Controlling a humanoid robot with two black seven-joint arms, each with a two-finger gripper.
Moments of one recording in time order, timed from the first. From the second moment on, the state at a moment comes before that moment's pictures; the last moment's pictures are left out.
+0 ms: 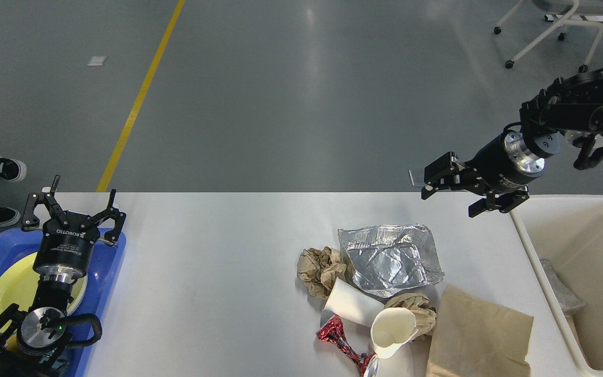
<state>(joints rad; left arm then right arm) -0.28 0.28 -1.23 -0.77 -0.05 -0.60 -0.34 1.89 -0.30 -1.32 1.08 -0.01 0.74 0.13</state>
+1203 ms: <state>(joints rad) -0.28 0.28 -1.23 -0.77 -0.05 -0.60 -0.34 2.28 -0.49 -1.39 1.69 -0.05 0.67 -0.20</state>
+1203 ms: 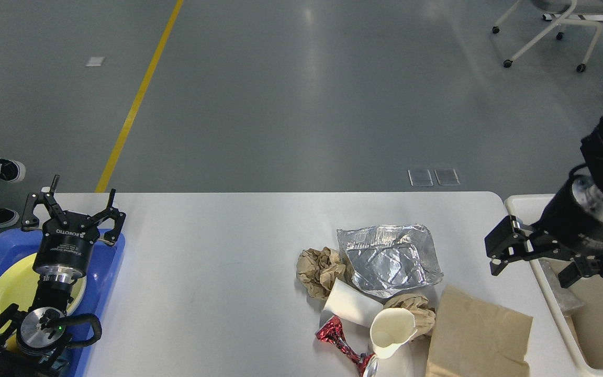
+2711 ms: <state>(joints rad) -0.28 0.28 -1.23 -0.77 -0.05 -0.60 -0.34 1.31 -0.48 -1.23 1.44 -0.09 -0.06 0.00</state>
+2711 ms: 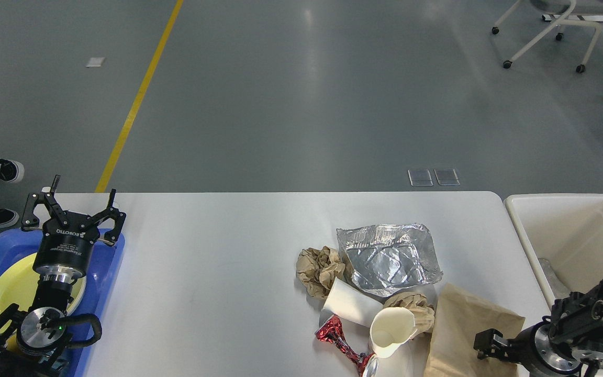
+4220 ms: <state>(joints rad) -0.28 0.28 -1.23 -0.77 -0.05 -0.60 -0.34 1.71 -0.63 -1.35 1.44 -0.09 0.35 -0.01</state>
